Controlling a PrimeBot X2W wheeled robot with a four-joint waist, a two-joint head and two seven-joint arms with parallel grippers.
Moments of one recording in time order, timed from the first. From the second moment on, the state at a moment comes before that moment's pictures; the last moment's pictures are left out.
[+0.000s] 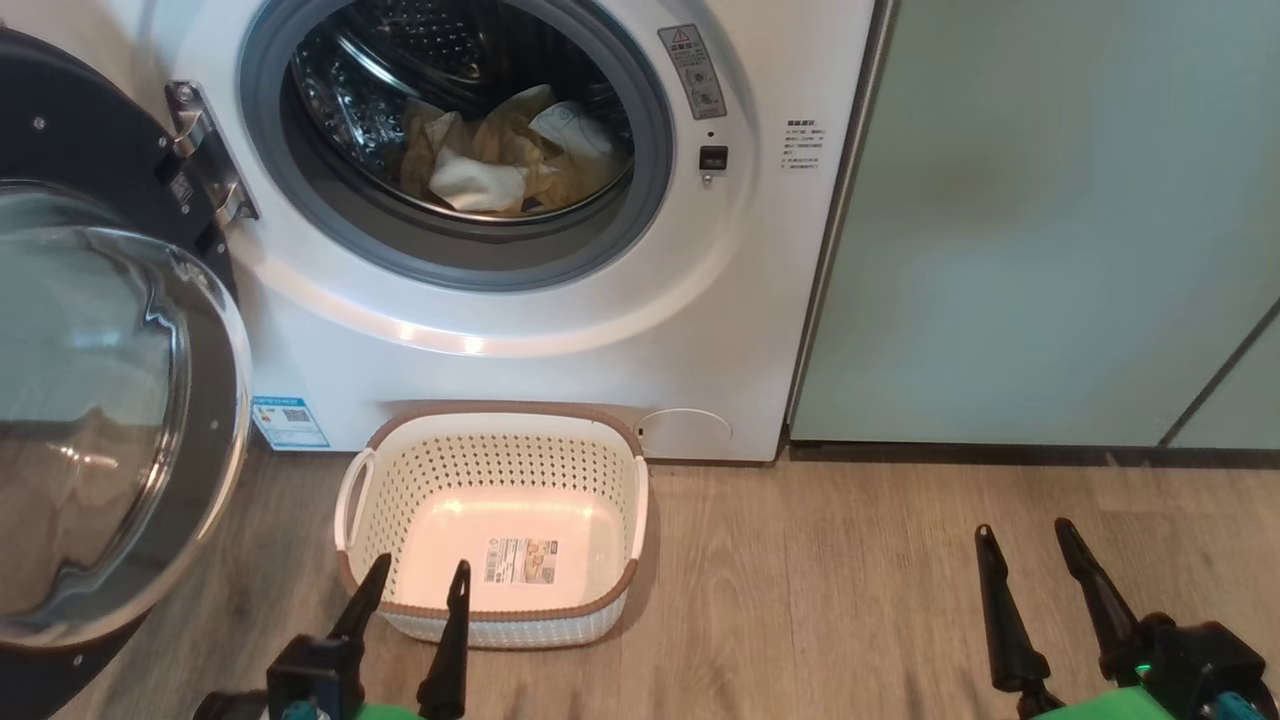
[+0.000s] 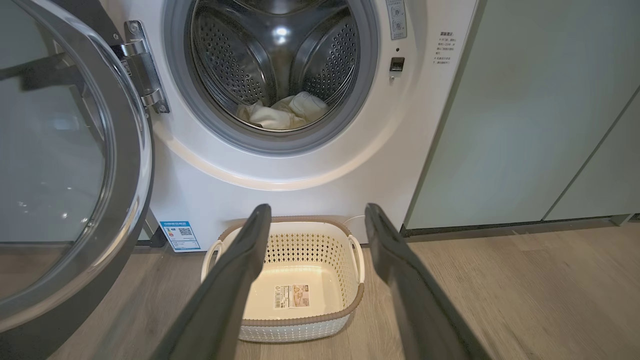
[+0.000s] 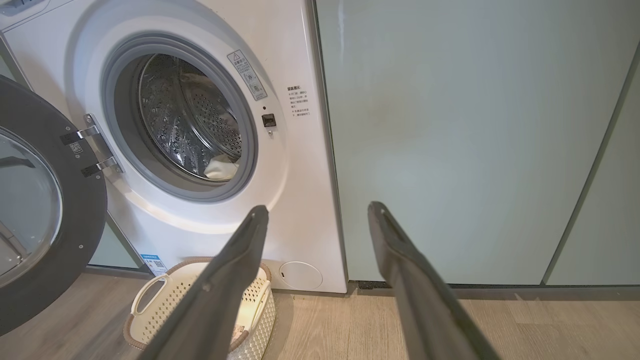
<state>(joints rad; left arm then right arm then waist) 0.16 0.35 -0.39 -0.12 -0.41 0.42 -0.23 0.14 -0.04 0.14 0.01 0.18 0.13 -0.22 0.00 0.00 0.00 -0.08</state>
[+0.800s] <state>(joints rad) 0.13 0.36 -0.40 -0.12 -0.41 0.42 -0.24 0.16 -0.04 0.09 -0.01 0.16 0.13 -0.22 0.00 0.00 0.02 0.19</state>
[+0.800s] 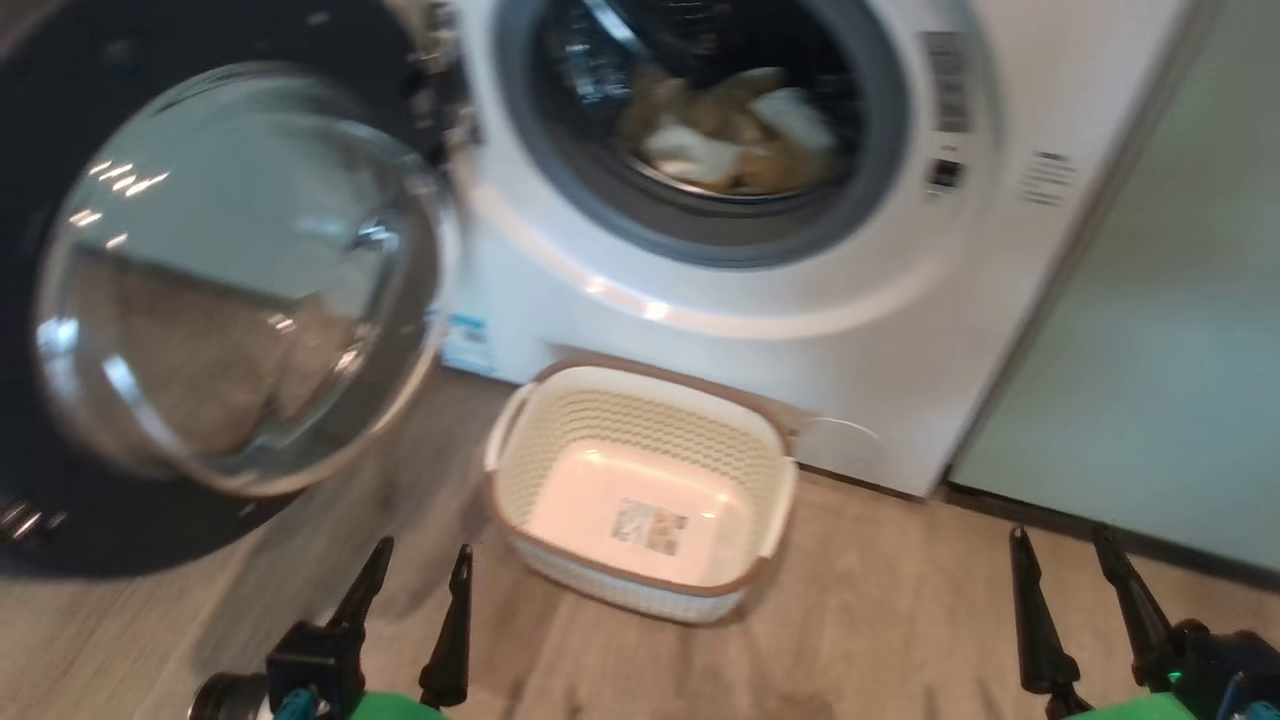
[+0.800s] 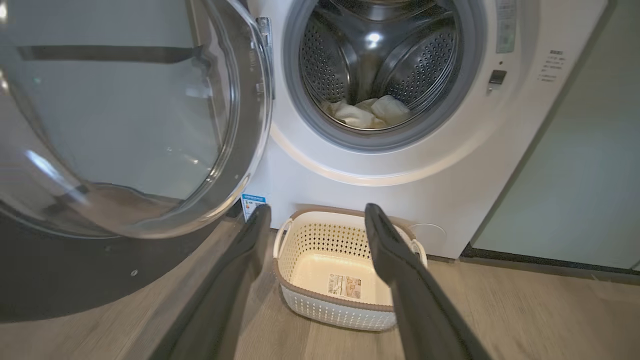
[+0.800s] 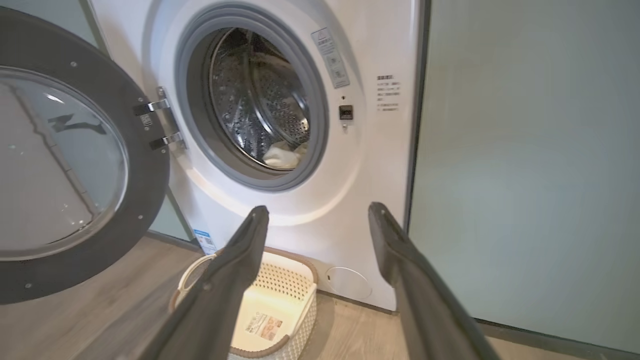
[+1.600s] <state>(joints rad) 0.16 0.36 -0.37 -0.15 -0.41 0.42 -0.25 0.16 -0.04 0.16 0.02 0.17 0.13 -0.22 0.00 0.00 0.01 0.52</state>
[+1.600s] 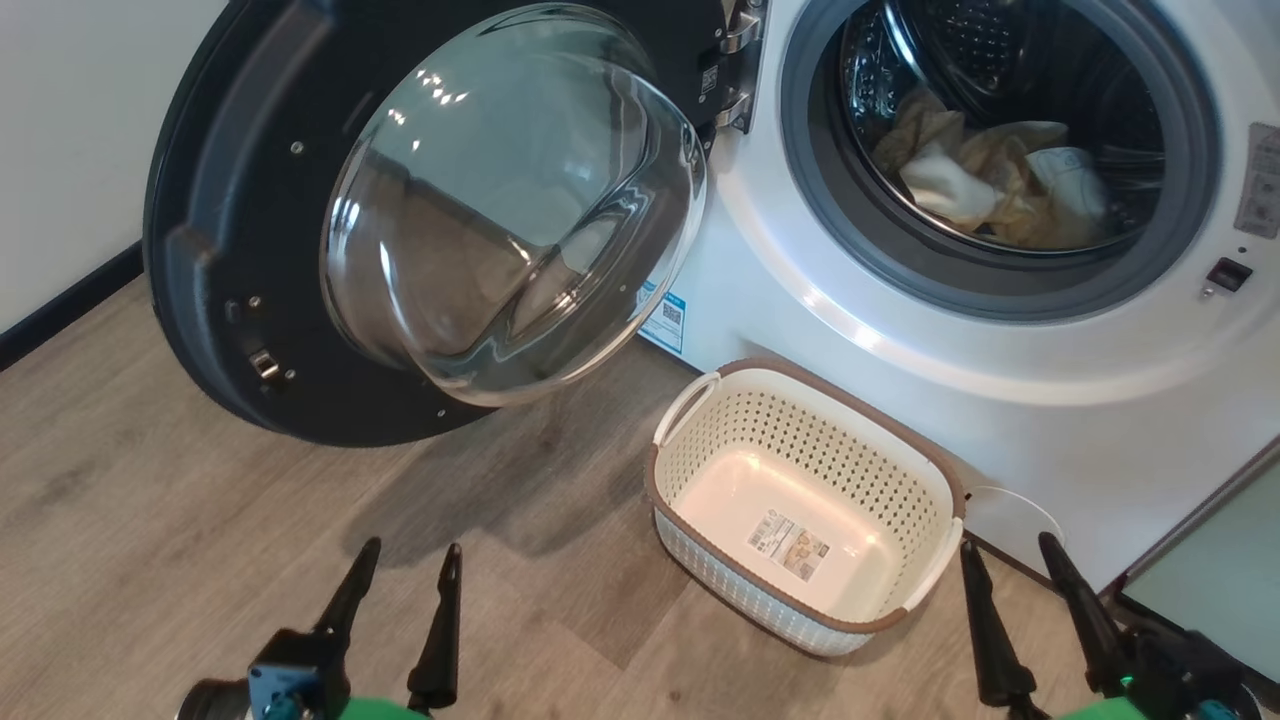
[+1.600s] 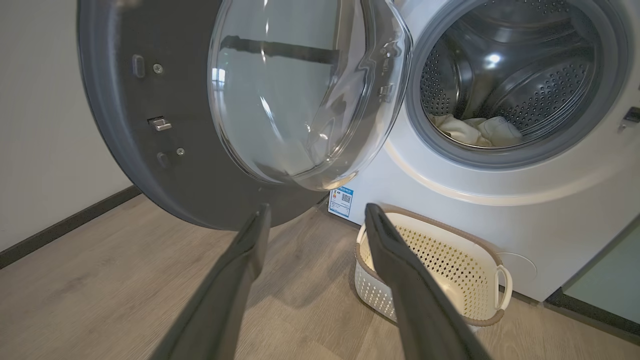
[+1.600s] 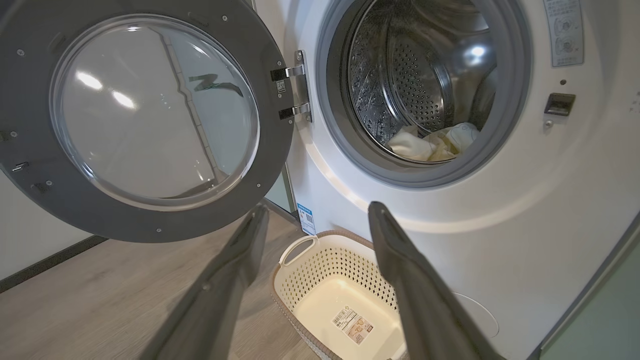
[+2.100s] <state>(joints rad) 0.17 0.36 -0.36 -0.16 -0.41 0.42 -0.25 0.14 -0.04 0.18 0.03 0.17 0.13 -0.22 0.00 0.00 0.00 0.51</state>
